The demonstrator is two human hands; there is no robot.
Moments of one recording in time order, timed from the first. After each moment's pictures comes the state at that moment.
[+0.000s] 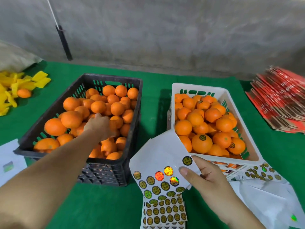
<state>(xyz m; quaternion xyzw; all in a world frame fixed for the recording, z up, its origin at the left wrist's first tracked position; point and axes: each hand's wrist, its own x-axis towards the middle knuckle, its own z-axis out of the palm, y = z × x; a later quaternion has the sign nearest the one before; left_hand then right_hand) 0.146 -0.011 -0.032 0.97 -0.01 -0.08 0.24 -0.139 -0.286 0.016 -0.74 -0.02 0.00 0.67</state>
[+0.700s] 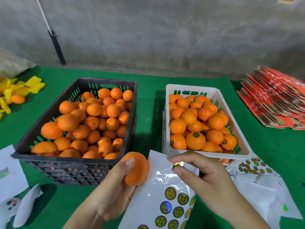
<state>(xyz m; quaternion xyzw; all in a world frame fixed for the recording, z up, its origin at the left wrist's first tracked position) -0.080 -0.043 0.033 0.36 0.07 -0.43 0.82 -0.158 -0.273 0.061 -0.83 -0.01 -0.10 0.55</state>
